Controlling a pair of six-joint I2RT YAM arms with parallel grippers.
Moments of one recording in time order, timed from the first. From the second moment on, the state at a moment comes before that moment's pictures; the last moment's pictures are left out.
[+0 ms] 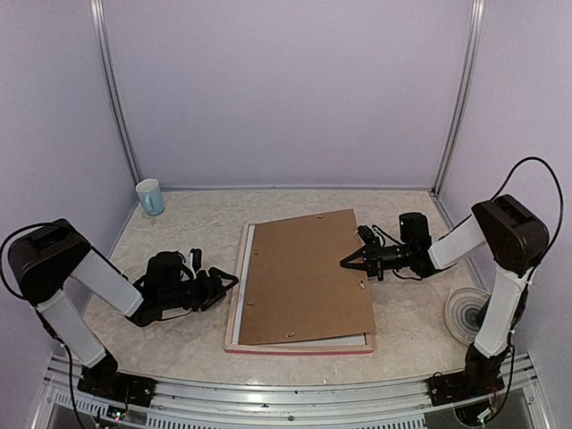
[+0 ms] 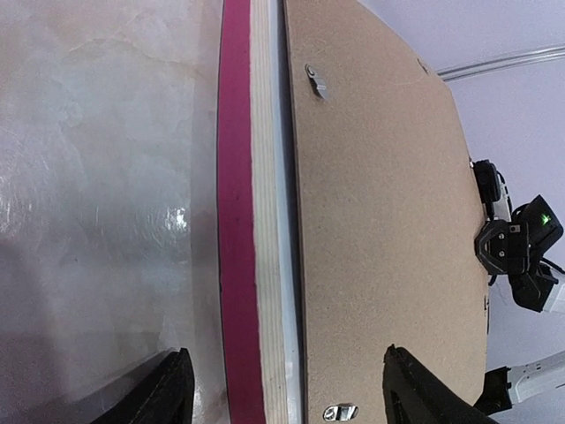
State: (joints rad) left arm -0.59 1.65 0.33 0.84 0.25 -0.98; right arm 0.33 1.88 0.75 0.62 -1.11 0.99
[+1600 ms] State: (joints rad) left arm -0.61 1.77 0.35 0.99 0.29 -1.04; right arm 0.38 1.93 0.86 0.47 -1.08 0.90
